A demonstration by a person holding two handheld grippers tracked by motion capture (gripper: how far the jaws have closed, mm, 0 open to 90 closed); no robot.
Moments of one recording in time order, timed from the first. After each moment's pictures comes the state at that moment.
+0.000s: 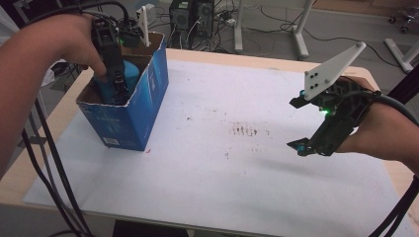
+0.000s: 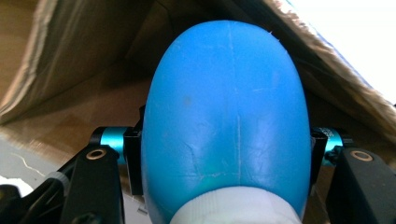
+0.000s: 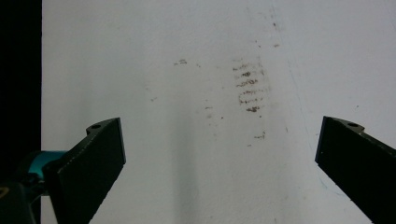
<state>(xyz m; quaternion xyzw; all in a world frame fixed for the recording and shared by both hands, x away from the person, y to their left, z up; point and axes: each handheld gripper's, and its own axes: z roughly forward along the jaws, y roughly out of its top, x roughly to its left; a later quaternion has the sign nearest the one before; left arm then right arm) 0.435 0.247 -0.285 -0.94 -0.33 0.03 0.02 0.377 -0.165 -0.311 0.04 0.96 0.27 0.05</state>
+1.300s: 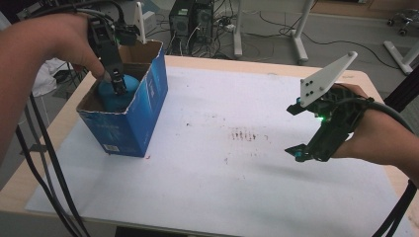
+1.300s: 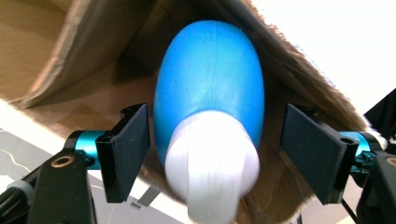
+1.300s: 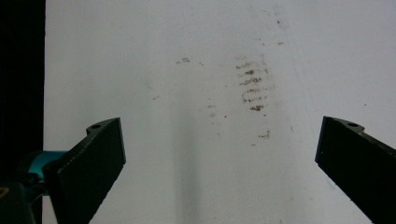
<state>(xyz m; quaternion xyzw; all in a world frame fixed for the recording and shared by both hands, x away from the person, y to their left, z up) 0.436 0.246 -0.257 -0.94 -0.35 0.03 0.01 0.378 -0.169 -0.315 0.04 0.96 0.27 0.04</state>
